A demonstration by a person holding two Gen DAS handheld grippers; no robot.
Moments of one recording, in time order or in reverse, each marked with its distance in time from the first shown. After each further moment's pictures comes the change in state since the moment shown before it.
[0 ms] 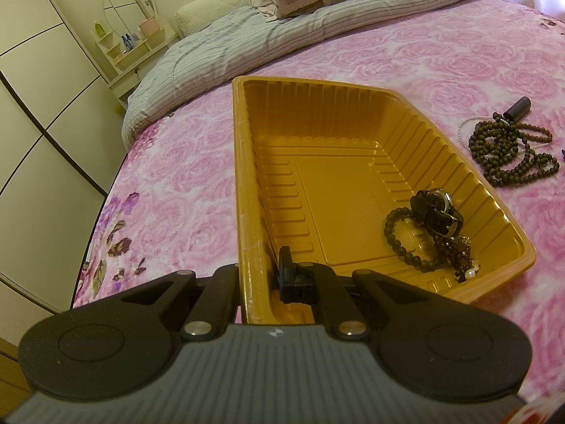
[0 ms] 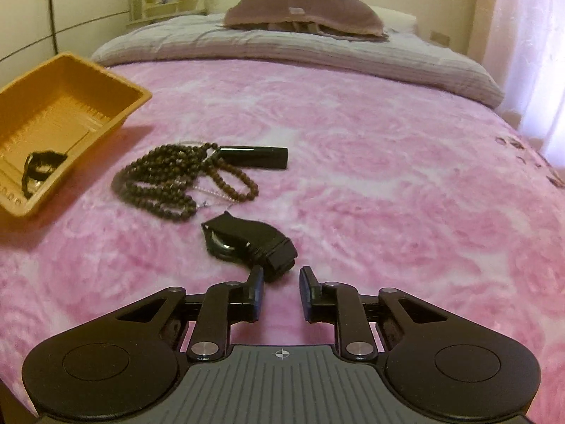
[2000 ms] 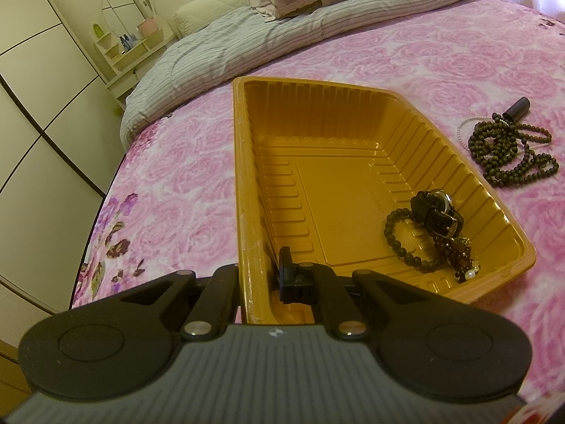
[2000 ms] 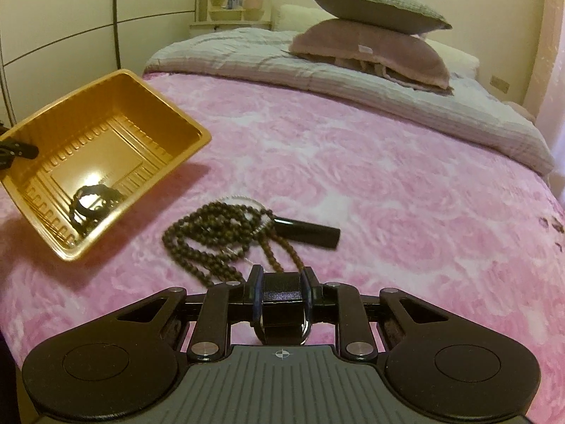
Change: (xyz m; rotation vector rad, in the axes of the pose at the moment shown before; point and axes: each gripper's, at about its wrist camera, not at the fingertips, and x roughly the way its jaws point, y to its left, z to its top) left arm 0.000 -0.001 0.001 0.003 0.001 -0.001; right arm -0.009 0.021 0.072 -0.159 -0.040 0.149
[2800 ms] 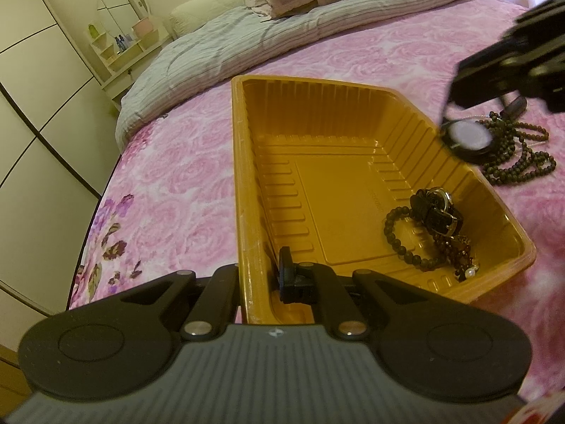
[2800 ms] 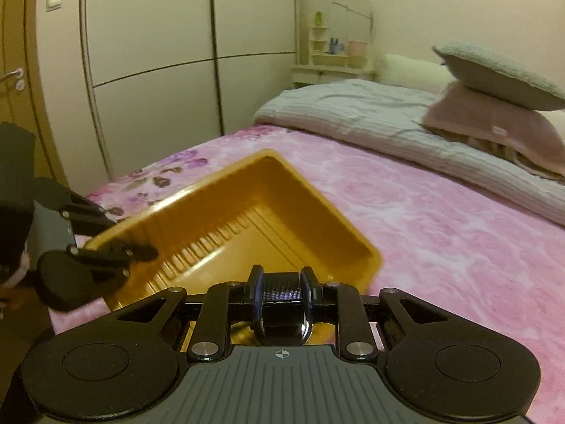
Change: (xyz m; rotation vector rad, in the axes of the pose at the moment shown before) left arm 0.004 0.001 0.003 0.010 0.002 -0.019; right arm 0.042 0.134 0.106 -0.112 -0.136 0.321
